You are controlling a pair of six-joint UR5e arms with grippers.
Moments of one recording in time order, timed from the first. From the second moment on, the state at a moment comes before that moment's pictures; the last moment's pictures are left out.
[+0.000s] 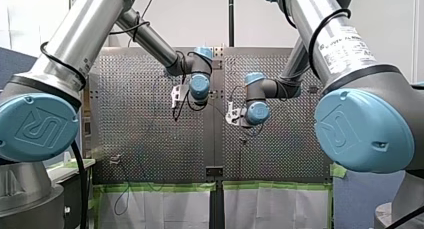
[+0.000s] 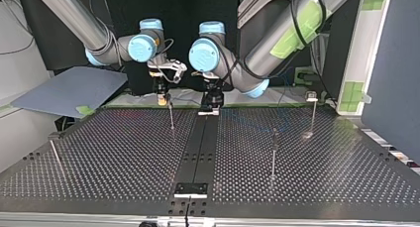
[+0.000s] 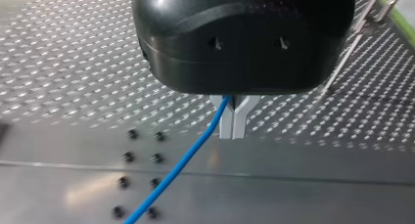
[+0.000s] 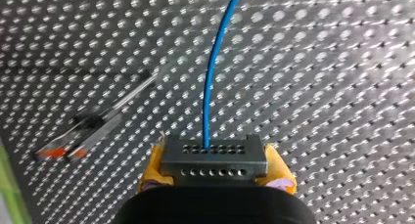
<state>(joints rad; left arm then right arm) -0.62 -2.04 -1.56 -2.87 -2.18 -1.61 2.14 -1.00 1.71 -0.51 1.72 1.67</state>
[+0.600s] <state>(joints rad) -0.70 -2.16 -1.57 -2.77 -2.18 -1.62 2.09 -1.00 1.83 -0.60 1.72 1.66</state>
